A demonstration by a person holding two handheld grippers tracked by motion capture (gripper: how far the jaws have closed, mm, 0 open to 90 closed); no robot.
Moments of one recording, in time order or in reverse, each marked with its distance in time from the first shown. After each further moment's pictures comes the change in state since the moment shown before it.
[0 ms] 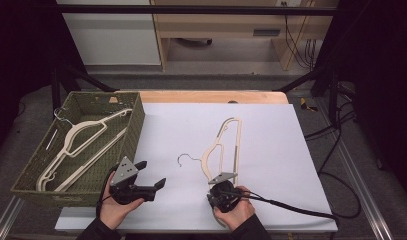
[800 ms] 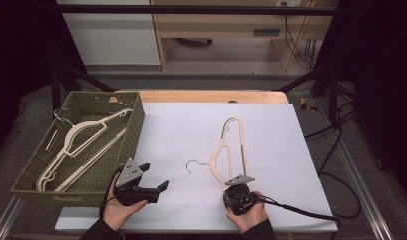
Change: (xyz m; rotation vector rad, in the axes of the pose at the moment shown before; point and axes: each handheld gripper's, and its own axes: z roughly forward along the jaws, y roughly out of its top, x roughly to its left) left arm -0.007 -0.003 0.008 0.028 -0.005 0.012; right arm -0.022 -0.023 -0.015 -0.014 -0.111 0.111
